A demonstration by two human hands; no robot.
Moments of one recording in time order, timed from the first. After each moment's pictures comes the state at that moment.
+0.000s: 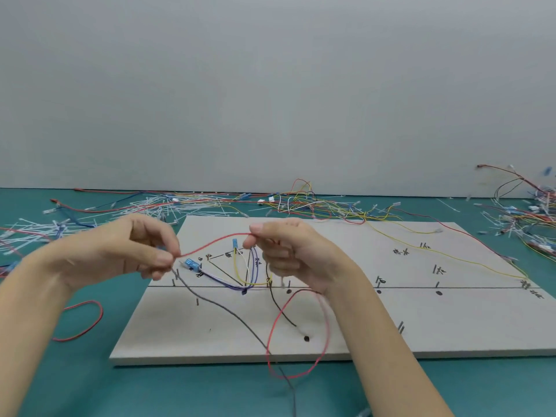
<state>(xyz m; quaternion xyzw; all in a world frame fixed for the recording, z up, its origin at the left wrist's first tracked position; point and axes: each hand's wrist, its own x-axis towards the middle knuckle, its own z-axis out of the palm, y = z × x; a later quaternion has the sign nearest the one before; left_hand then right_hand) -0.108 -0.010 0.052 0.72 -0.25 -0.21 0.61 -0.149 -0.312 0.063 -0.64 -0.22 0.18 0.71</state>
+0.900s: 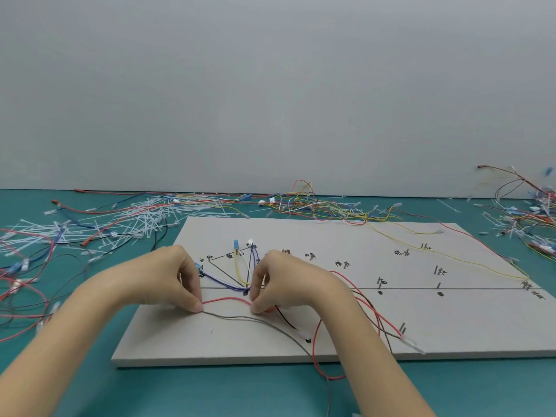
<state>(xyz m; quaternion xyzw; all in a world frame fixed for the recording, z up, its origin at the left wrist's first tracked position) -0.127 -0.066 0.043 0.95 -0.16 -0.18 0.21 -0.153 -0.296 0.043 -0.94 -0.14 0.16 0.28</state>
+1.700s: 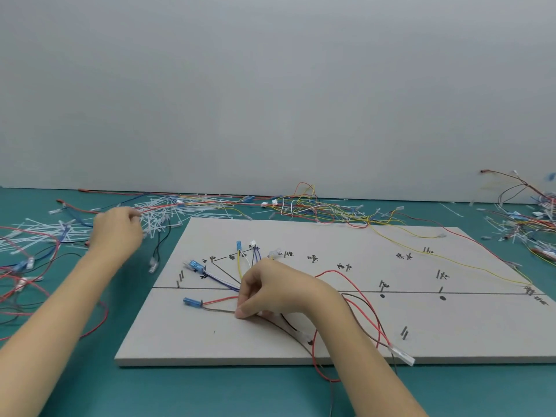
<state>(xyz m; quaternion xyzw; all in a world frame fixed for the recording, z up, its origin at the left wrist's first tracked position) -0.035 -0.002 0.013 0.93 0.13 0.21 0.26 -0.150 -0.285 0.031 -0.90 -0.18 0.20 0.35</state>
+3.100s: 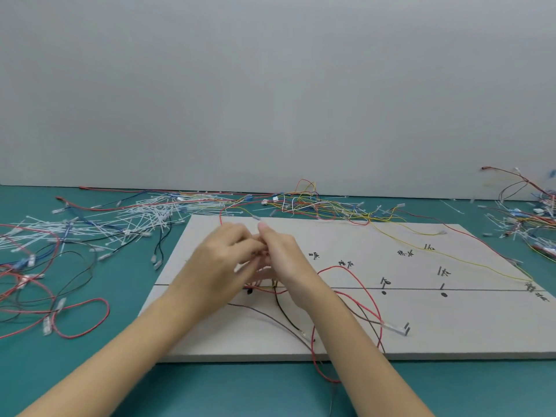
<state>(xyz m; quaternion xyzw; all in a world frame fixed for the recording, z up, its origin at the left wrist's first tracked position) -0.140 -0.135 0.021 0.82 -0.38 0.36 0.22 -0.144 -0.271 0.036 -0.71 -0.05 0.07 0.70</state>
